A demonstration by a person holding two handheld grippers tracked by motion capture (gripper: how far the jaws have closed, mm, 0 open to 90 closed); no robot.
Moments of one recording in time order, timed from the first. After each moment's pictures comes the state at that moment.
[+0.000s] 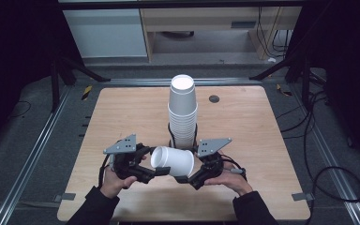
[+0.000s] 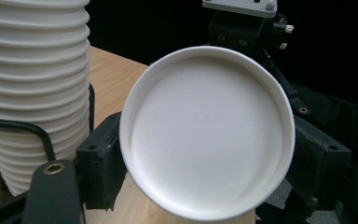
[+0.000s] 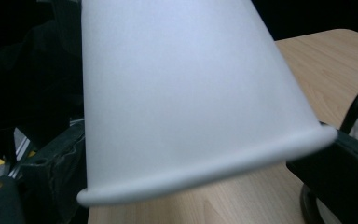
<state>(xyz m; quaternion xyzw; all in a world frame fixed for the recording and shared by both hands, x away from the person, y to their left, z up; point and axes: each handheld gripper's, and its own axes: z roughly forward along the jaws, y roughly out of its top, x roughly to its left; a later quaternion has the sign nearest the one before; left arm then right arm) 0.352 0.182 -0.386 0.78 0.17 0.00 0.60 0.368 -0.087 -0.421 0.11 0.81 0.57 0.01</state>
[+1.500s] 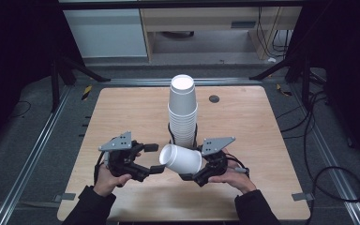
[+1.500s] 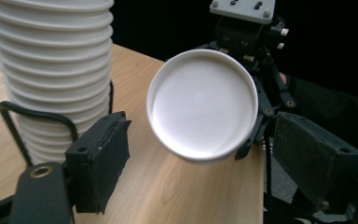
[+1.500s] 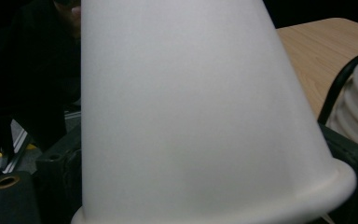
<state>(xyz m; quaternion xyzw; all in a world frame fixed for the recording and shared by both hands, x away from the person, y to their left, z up) 0.355 0.196 -0.377 0.79 0.19 0.02 0.58 0.376 -0.103 -0.425 0.12 0.83 0.55 0.02</state>
